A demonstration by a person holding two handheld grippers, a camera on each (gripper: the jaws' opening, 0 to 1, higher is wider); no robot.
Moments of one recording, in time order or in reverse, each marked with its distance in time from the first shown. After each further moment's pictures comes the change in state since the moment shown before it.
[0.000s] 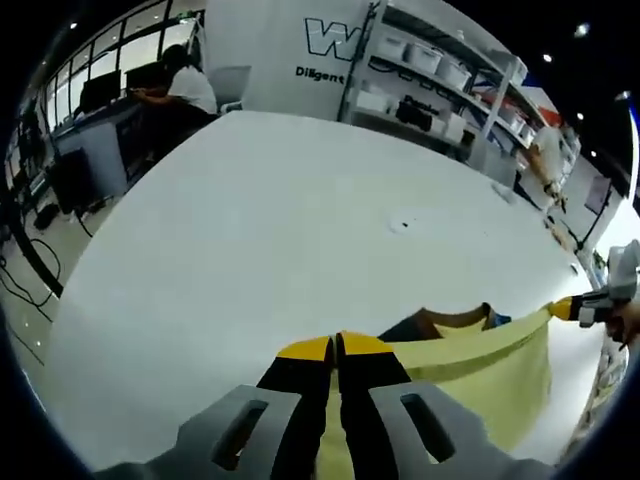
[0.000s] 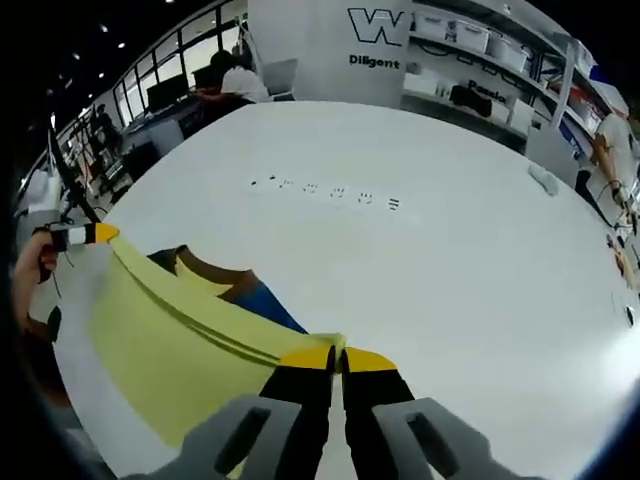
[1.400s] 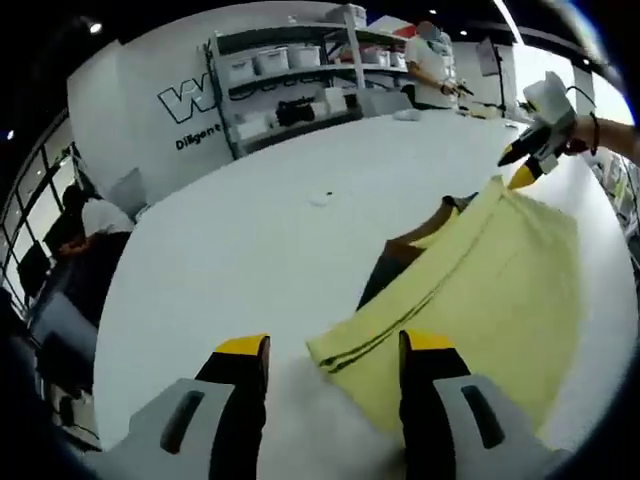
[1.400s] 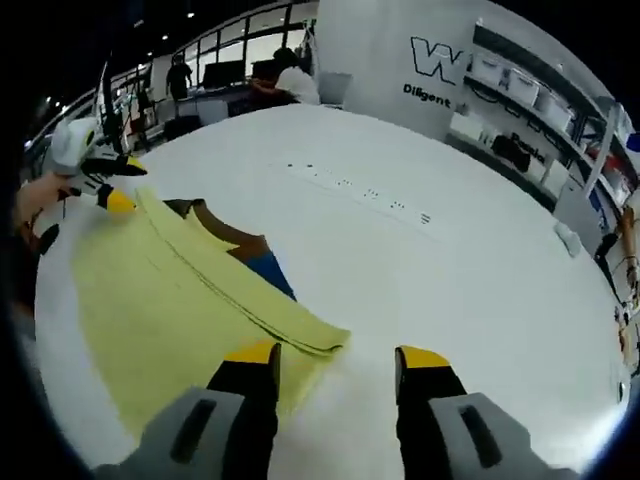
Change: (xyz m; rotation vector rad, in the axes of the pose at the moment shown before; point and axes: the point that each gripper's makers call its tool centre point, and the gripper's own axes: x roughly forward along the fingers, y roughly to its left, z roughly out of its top) left arm 0.003 -0.010 -0.025 0.681 -0.101 -0.187; right arm 0.017 0.002 -0.018 -0.326 -0.100 0.043
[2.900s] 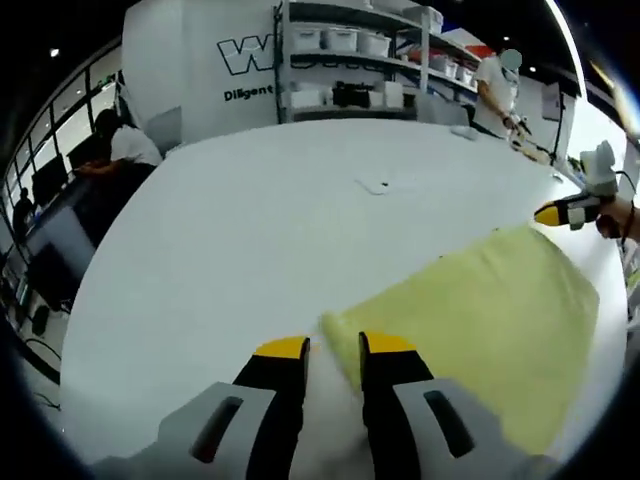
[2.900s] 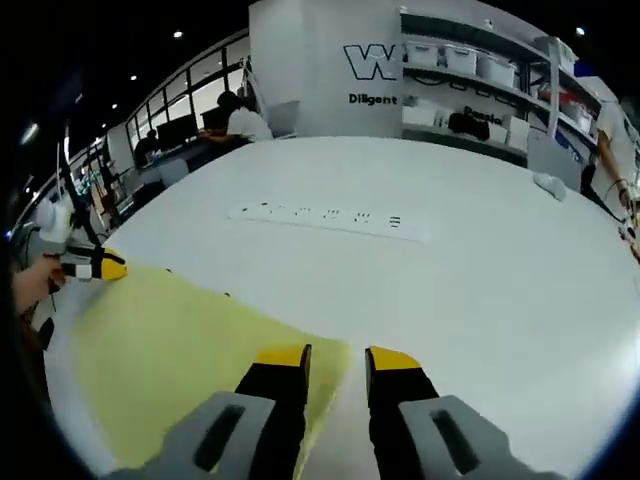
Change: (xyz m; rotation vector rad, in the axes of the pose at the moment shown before) left arm 0.016 0.026 -0.007 -0.368 0.063 0.086; right arm 0.021 -0.018 0.026 0.405 -0.158 -0.028
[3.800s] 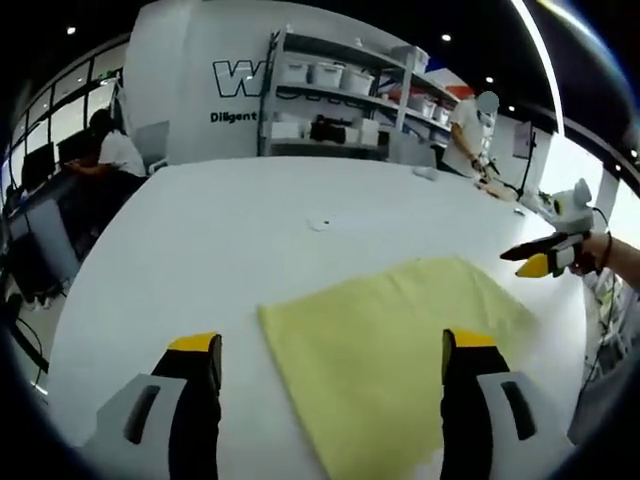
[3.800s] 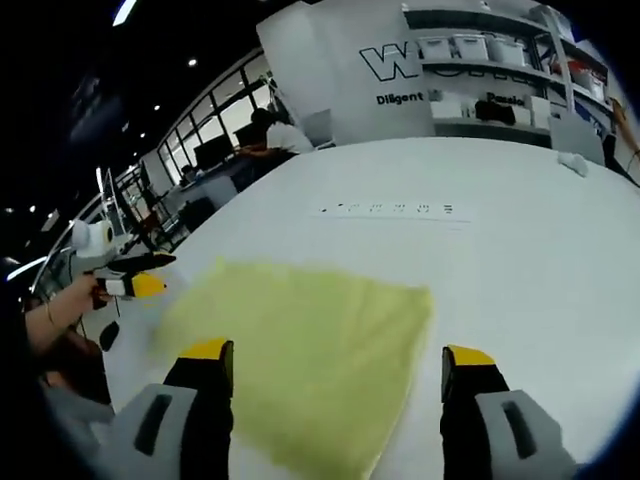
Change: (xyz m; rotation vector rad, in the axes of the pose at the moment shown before) left arm -0.077 -0.054 0.000 -0.040 -0.129 -0.130; right arm -0.082 0.076 -0.037 0.031 0.044 0.218
